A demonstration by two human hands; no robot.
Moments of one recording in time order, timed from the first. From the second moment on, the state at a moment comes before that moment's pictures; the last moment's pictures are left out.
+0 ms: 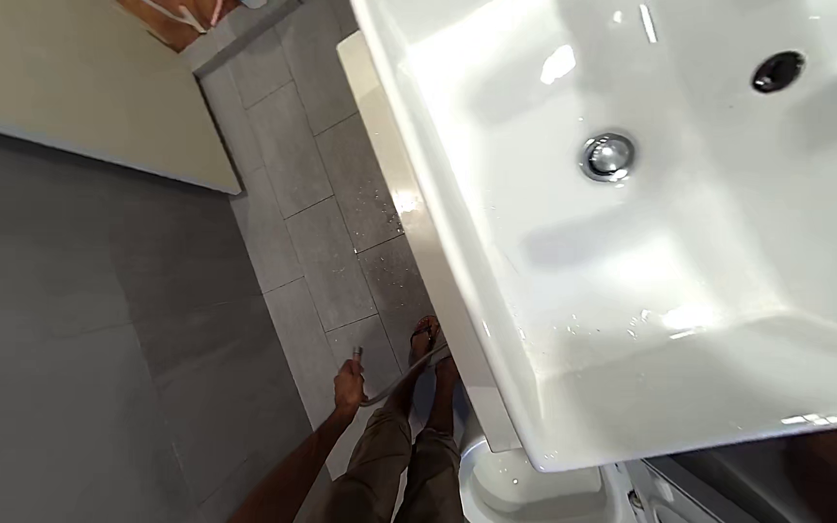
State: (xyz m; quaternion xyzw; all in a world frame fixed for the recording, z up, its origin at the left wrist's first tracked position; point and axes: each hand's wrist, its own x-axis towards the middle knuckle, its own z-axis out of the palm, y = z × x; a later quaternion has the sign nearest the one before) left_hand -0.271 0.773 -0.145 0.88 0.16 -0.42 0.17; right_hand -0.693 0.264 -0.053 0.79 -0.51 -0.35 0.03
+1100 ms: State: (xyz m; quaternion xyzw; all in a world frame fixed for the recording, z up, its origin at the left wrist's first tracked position) left_hand -0.412 0.724 -0.138 0.73 -0.29 -0.62 -0.04; right_hand -0.679 0.227 -0.066 0.59 -0.78 0.01 -0.23
